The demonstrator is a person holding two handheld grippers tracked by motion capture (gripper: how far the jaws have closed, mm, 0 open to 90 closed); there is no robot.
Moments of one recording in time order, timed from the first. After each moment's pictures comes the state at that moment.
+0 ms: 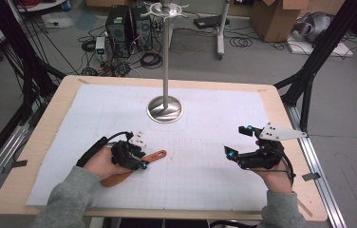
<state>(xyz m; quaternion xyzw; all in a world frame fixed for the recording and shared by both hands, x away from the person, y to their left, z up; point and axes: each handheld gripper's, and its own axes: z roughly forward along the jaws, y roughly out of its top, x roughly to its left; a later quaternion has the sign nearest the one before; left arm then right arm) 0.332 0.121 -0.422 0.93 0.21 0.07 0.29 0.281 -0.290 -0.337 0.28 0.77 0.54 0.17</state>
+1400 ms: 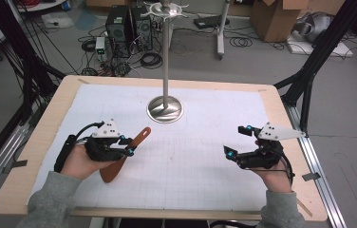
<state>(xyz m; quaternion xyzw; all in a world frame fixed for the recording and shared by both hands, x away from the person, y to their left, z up) 0.308 0.173 -0.362 0.86 0.25 0.14 0.43 0.283 -0.289 -0.338 0.28 0.77 0.54 0.18</state>
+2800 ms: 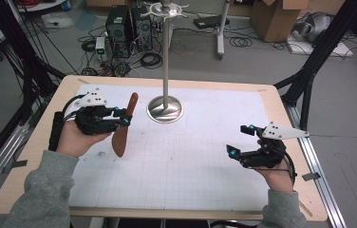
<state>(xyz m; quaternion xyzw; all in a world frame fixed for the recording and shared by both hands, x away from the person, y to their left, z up) 0.343 0.185 -0.303 0.81 0.29 0.17 0.49 0.284 -0.296 -0.338 0.29 0.77 0.55 0.17</state>
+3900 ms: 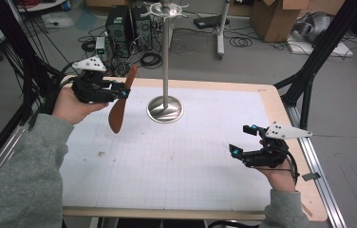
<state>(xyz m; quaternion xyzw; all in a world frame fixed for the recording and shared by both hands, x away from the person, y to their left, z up) 0.397 0.190 -0.244 0.82 0.27 0.17 0.48 0.285 -0.304 -0.339 0.29 0.76 0.55 0.17</state>
